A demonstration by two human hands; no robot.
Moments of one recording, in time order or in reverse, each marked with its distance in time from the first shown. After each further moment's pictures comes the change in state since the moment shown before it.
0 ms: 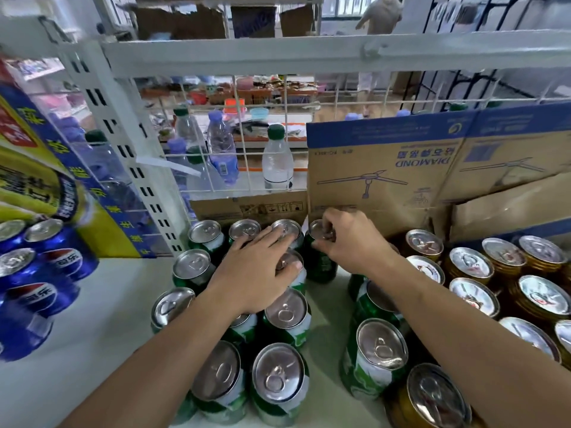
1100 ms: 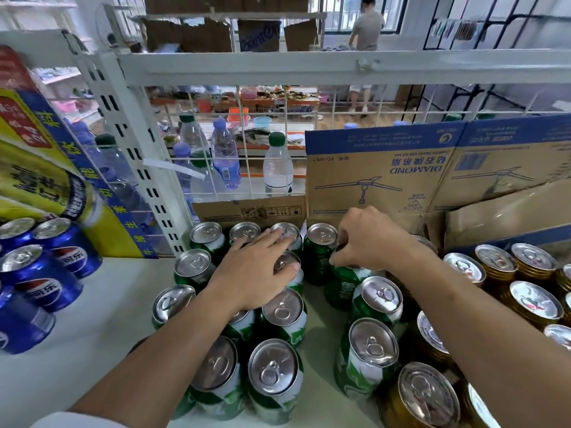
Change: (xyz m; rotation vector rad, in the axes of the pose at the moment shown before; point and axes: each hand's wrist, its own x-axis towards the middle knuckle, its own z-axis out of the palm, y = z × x) left_hand -0.001 0.003 0.000 -0.017 0.007 -0.016; right_hand -0.007 0.001 -0.040 -0.202 -0.204 0.022
